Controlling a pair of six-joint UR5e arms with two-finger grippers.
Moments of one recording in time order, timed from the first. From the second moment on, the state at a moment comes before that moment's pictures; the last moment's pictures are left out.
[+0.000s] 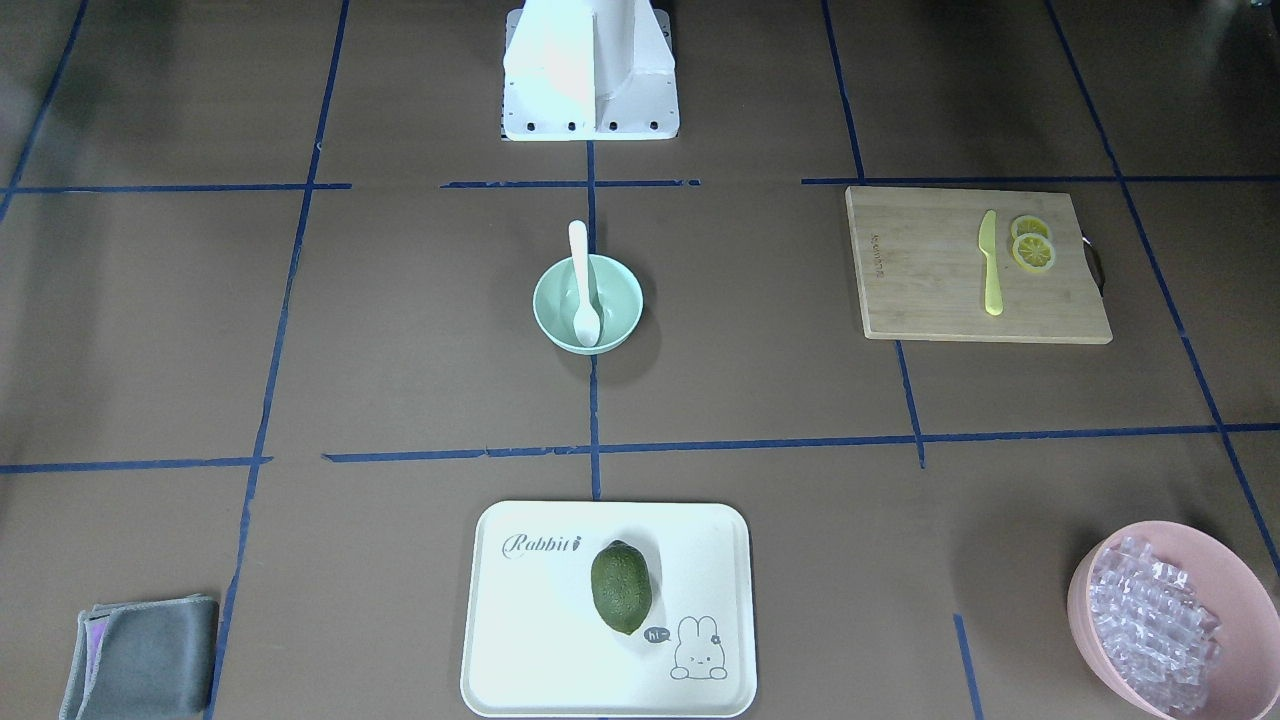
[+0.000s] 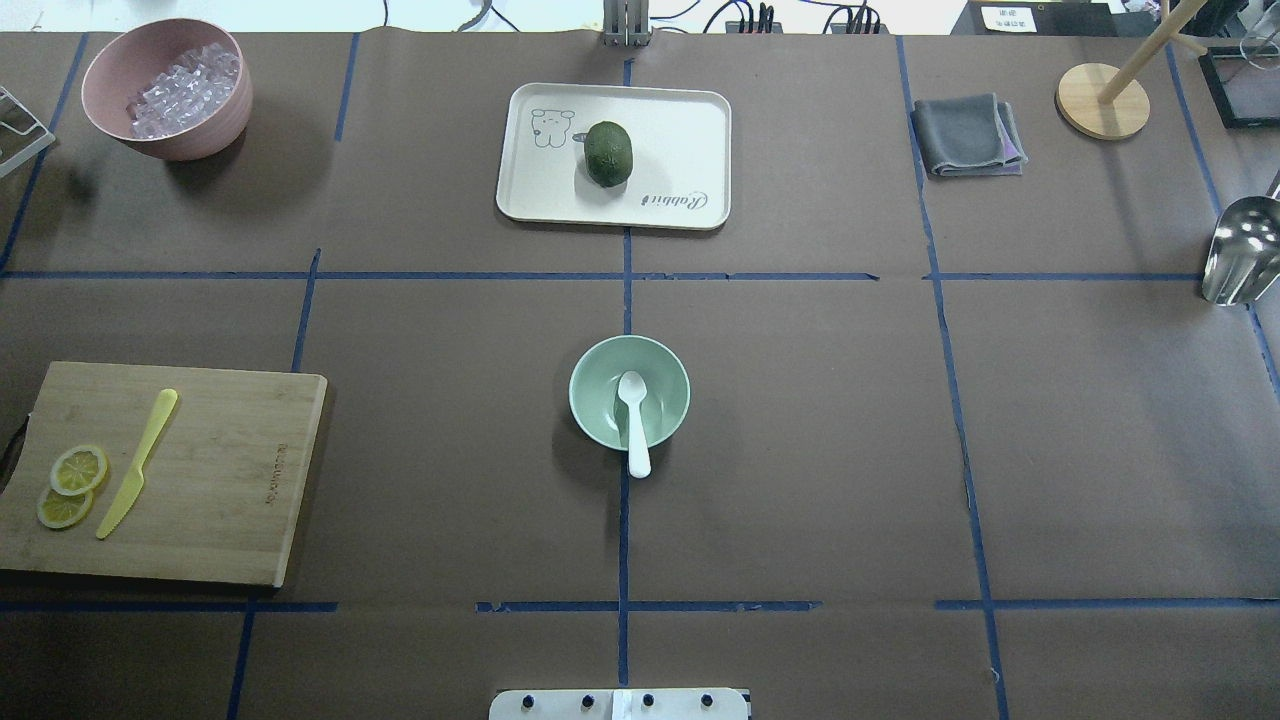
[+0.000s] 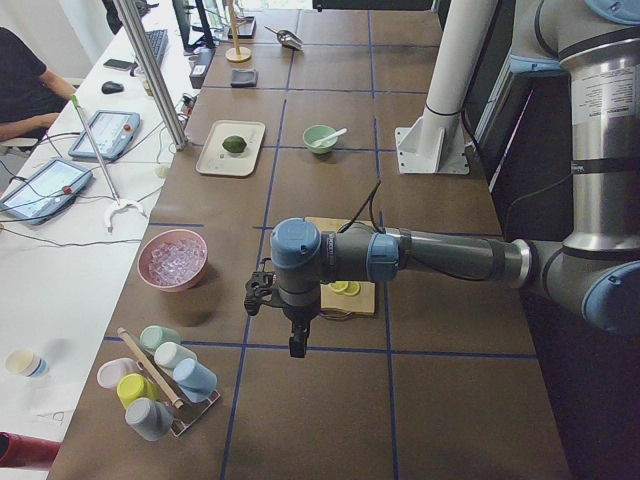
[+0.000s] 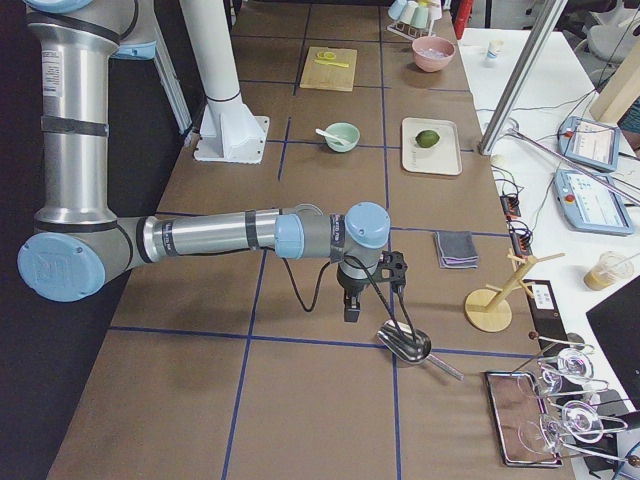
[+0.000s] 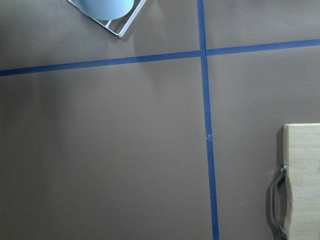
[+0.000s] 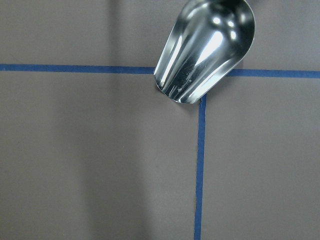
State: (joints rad) left arm -1.59 -1.43 -1.81 -1.45 -2.27 0.10; right arm 1.48 -1.64 1.77 -1.67 2.35 0.07
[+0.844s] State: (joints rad) left arm -1.59 -1.42 -1.80 -1.45 -2.27 0.10; right arm 1.48 -1.64 1.77 -1.67 2.36 0.07
